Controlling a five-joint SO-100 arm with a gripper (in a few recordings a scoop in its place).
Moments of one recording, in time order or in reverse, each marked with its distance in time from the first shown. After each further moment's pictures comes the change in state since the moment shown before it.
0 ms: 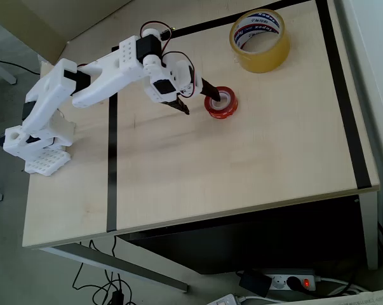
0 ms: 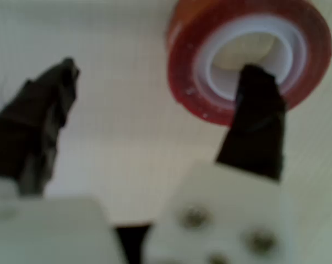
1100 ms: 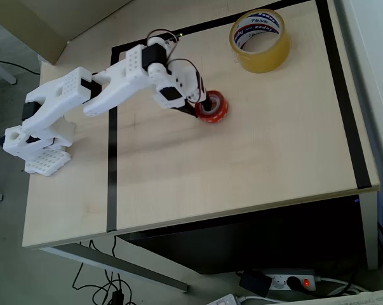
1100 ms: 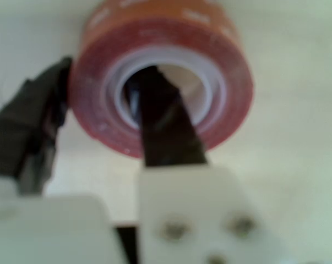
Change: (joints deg) arm 0.9 -11.3 -18.8 0.0 0.1
